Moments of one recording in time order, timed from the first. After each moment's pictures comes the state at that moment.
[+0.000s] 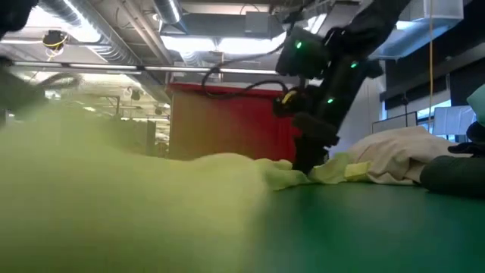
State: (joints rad) left arm -0.61 1.52 0.71 -0.74 0.29 -1.12; right arm 0.00 1.81 0.96 -0.28 0.13 0.28
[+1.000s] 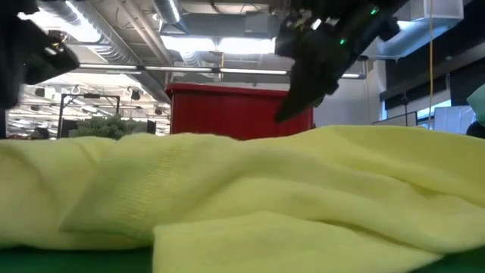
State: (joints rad) left arm -0.72 1.52 0.89 -0.46 -0.28 -0.83; right arm 0.07 1.60 0.98 -0.21 0.08 0.18
